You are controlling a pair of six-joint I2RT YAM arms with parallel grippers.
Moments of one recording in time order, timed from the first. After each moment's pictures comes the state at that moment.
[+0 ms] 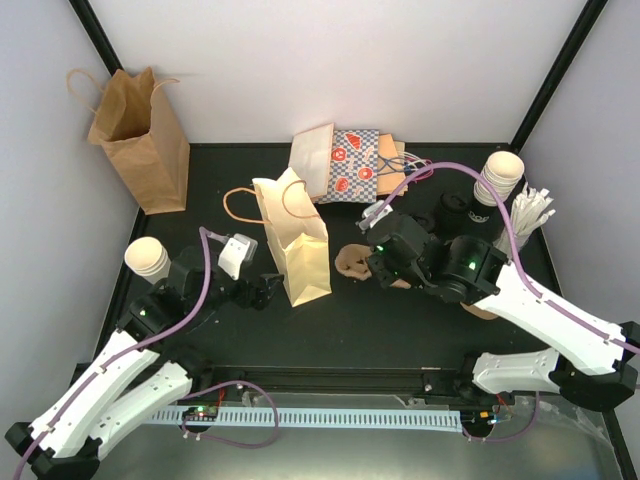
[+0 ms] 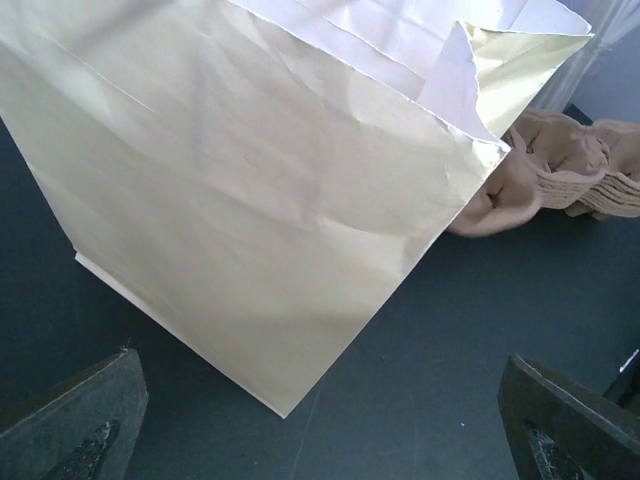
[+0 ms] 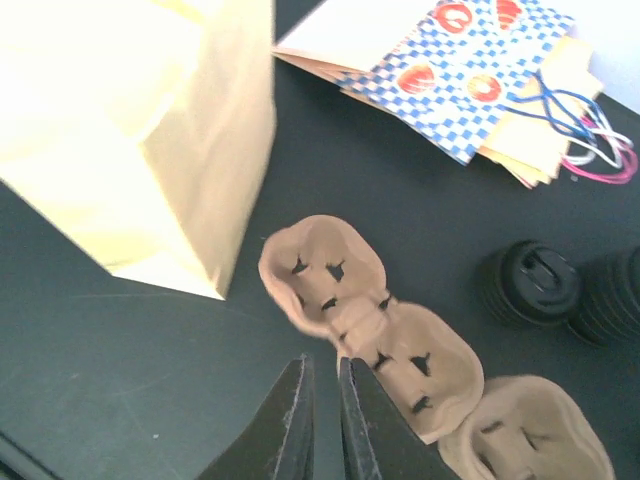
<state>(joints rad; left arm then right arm) -0.61 0.62 0.74 -0.65 0.14 -0.24 1.05 1.18 1.43 -1.12 0.44 0.27</state>
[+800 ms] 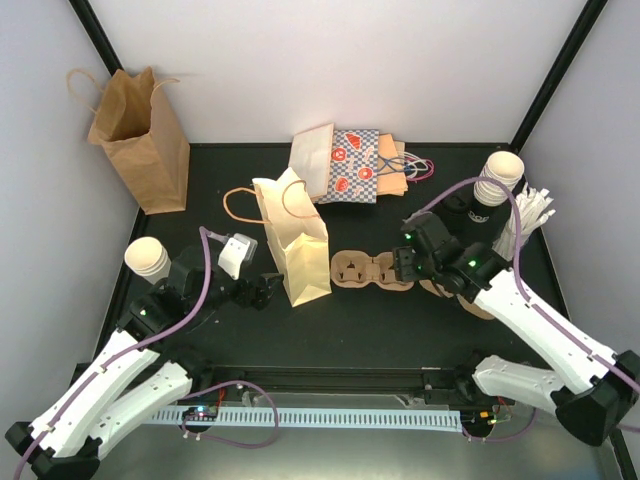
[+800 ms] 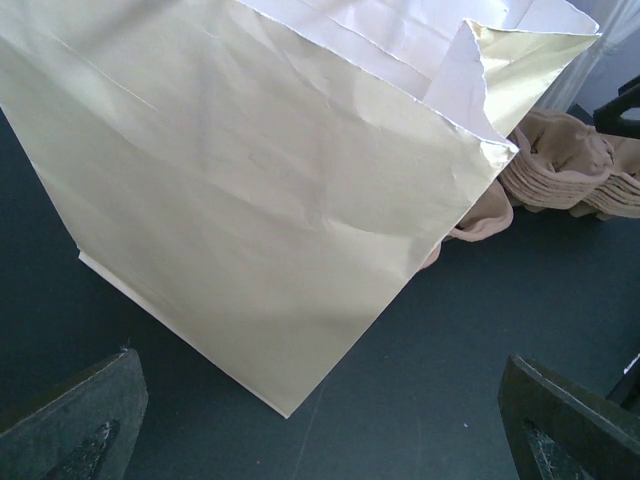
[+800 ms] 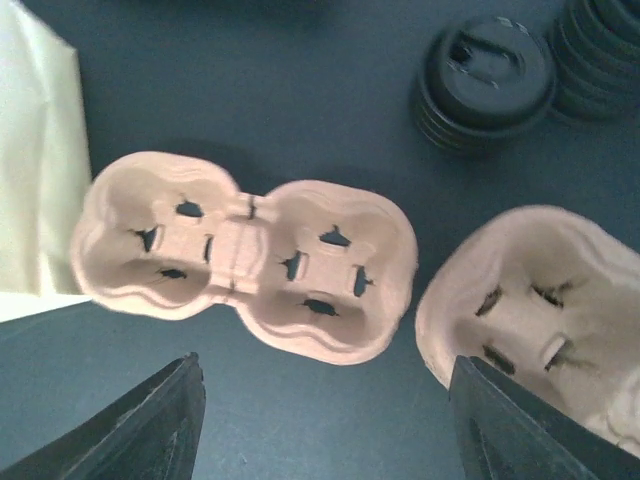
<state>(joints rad) -0.61 0.62 0.74 -0.65 0.13 -0.24 0.74 1.08 1.06 -0.96 0.29 0.44</state>
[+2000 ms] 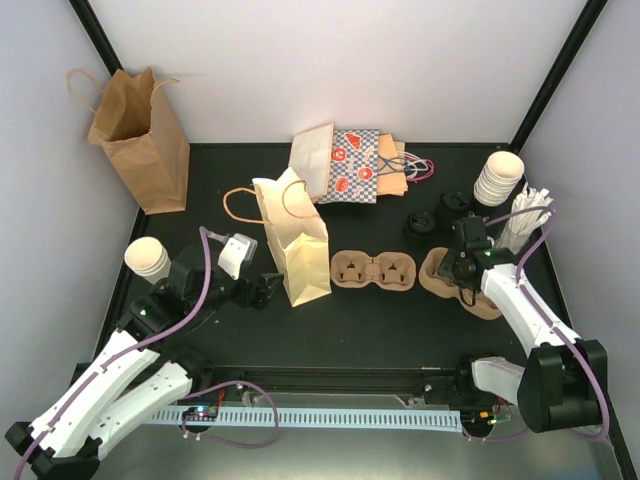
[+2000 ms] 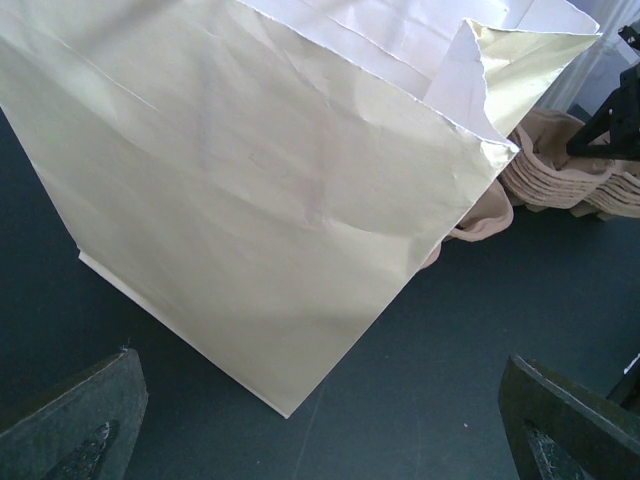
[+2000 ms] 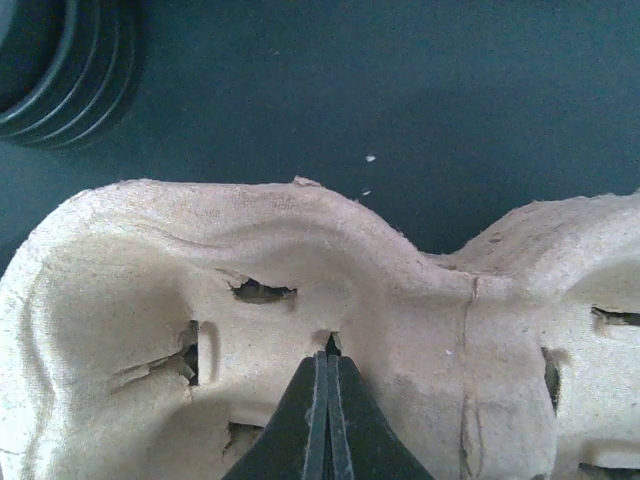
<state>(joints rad) -0.61 0.62 0.74 -0.65 0.13 -0.24 0.15 1.16 0.73 -0.74 0.16 0.64</state>
